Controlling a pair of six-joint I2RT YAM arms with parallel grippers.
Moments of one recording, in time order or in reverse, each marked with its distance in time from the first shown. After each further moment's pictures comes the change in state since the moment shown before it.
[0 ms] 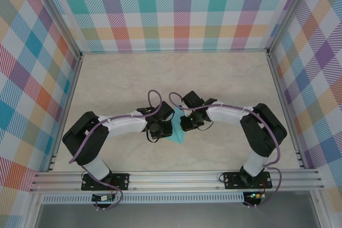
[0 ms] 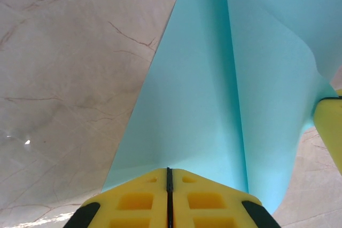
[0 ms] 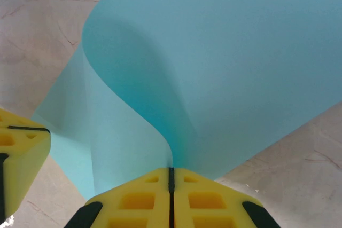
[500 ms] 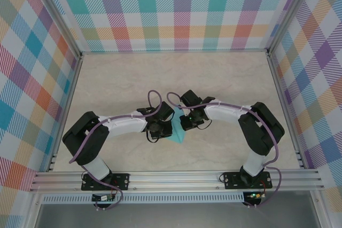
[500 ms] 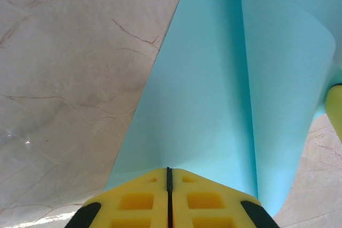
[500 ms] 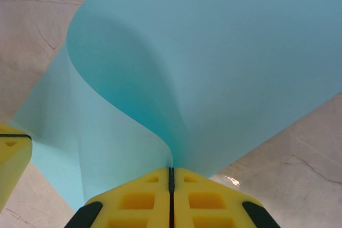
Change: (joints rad) left arm 0.000 0.002 -0.003 0.000 0.000 0.000; right arm 0.008 0.024 0.045 -0.056 0.058 -0.023
